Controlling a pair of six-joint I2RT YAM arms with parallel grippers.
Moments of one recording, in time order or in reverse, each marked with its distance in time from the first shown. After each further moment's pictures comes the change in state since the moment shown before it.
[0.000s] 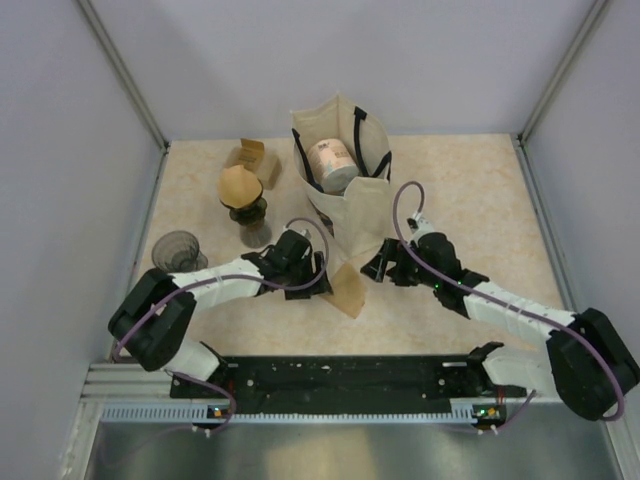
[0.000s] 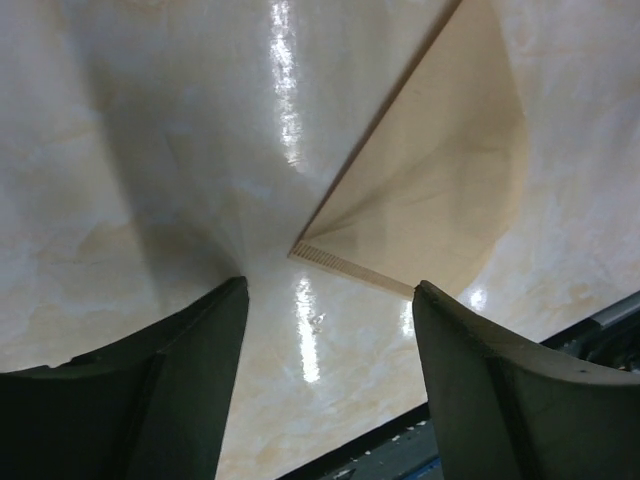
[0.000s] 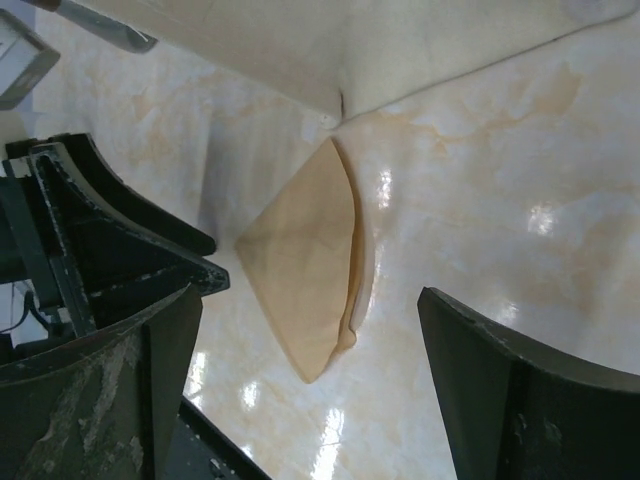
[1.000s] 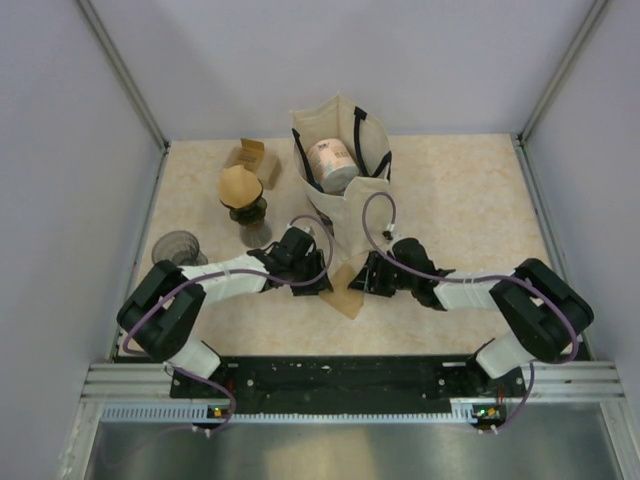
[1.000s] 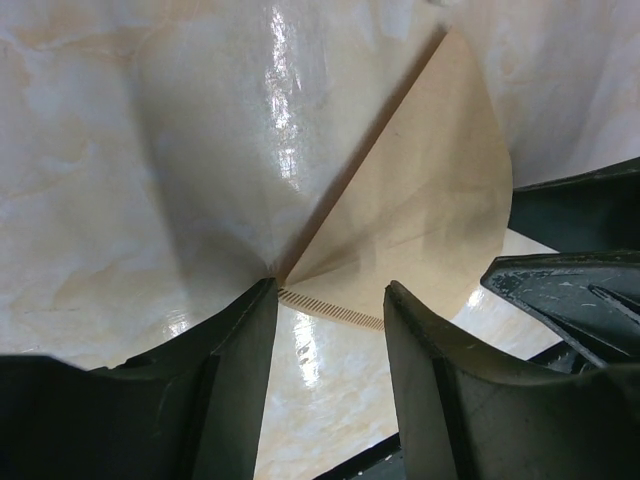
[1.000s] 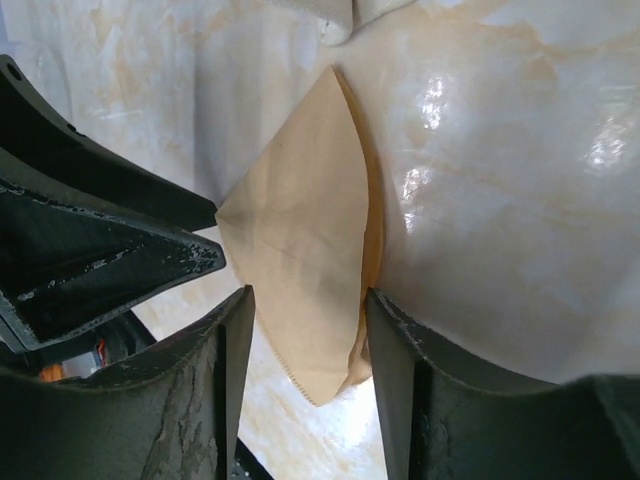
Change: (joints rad) left arm 0.000 0.086 0.031 0.043 0.006 0.004; right arm 0.075 0.384 0.013 0.270 -0.119 0.140
